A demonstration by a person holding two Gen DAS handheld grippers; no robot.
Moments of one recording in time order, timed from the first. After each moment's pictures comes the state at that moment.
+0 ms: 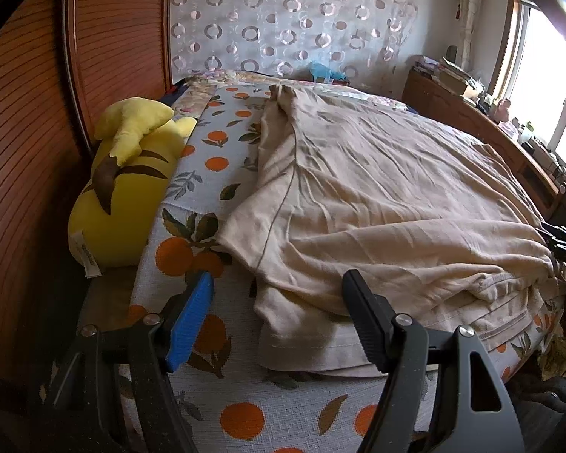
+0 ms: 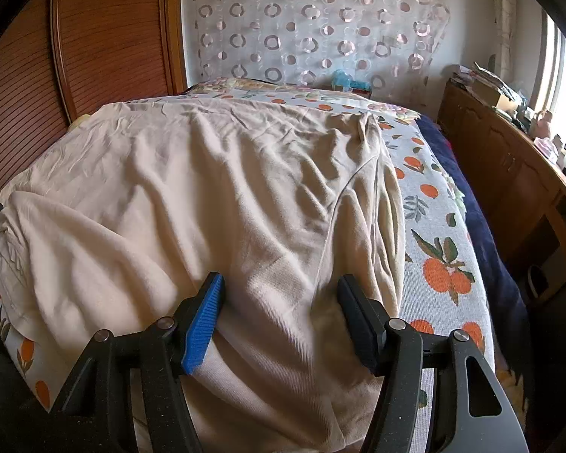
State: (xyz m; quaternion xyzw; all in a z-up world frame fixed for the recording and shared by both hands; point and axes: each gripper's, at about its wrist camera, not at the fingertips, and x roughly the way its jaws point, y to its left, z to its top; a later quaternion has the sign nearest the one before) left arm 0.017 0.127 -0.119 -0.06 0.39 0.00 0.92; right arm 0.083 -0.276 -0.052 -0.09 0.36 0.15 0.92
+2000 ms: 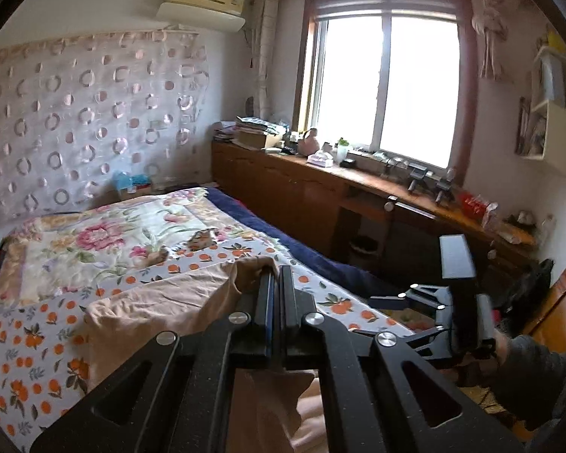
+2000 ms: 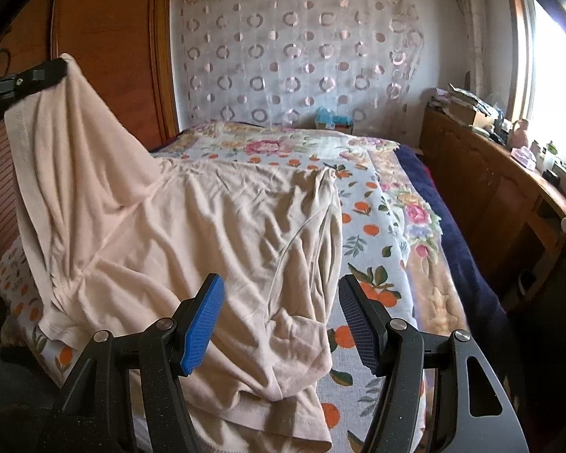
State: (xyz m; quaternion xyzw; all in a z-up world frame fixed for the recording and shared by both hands) left arm 0.071 -0.131 0.050 0.03 0.21 -0.33 0.92; right arm 0.040 -0.303 -0.001 -0.06 0.29 0.15 0.94
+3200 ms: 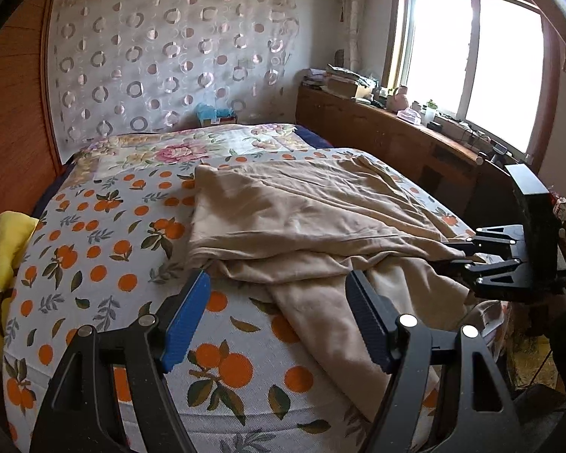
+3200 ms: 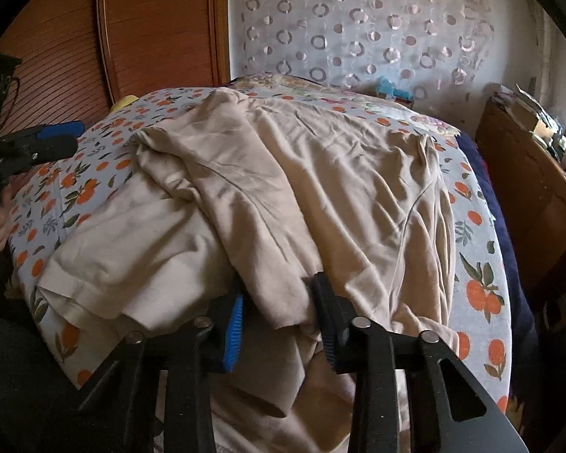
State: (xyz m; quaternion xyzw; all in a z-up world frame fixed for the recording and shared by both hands) left arm 0.069 -0.030 -0.065 0.01 0.31 -0.19 0.93; right arm 0.089 -0.246 -0.058 -0.13 0.36 0.22 0.90
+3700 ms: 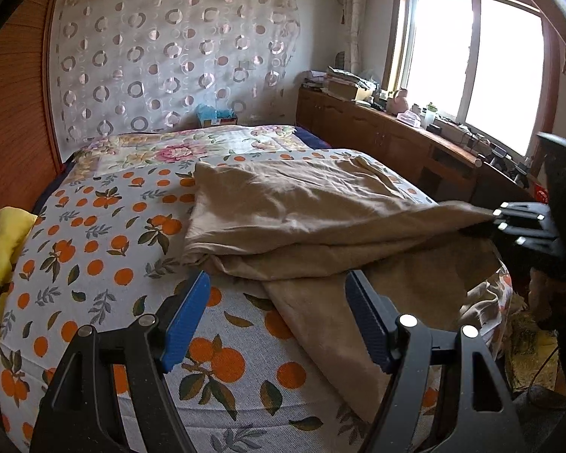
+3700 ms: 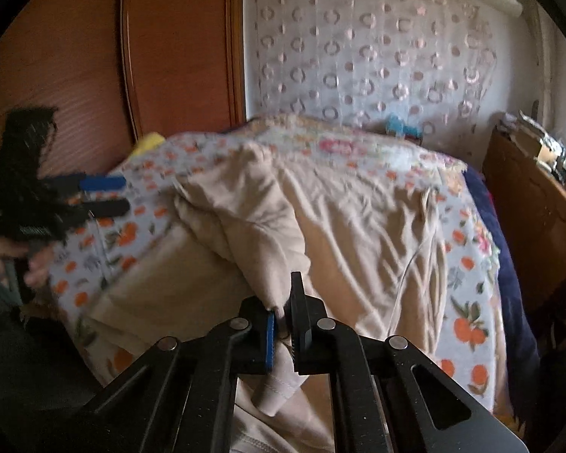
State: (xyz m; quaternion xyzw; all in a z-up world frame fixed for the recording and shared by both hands) left arm 0.065 -0.032 -0.068 0.00 0.31 -0.19 0.93; right arm 0.056 -0.245 -0.017 -0.10 0.28 0.26 0.92
